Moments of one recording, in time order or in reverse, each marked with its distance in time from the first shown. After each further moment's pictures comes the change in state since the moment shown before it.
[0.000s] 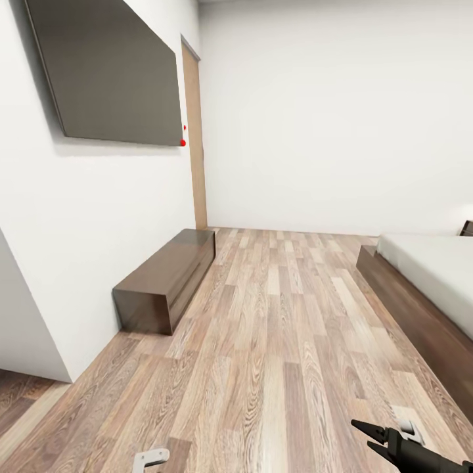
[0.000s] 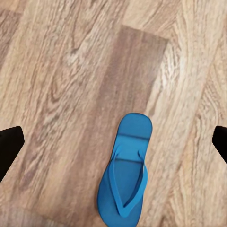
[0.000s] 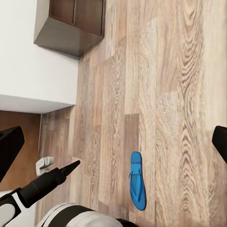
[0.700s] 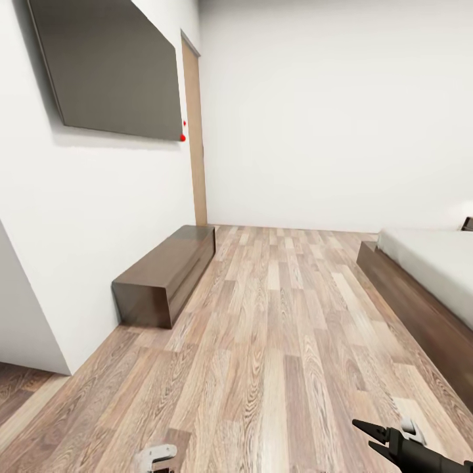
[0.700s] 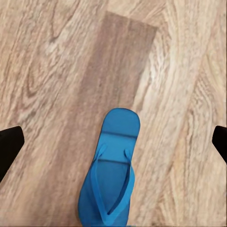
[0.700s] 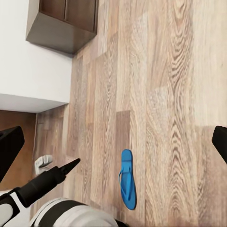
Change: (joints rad) left arm -0.001 -0.030 -0.001 -0.022 -0.001 0.008 0.002; right arm 0.000 -0.005 -0.002 0.002 -0.002 0.002 0.000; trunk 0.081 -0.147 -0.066
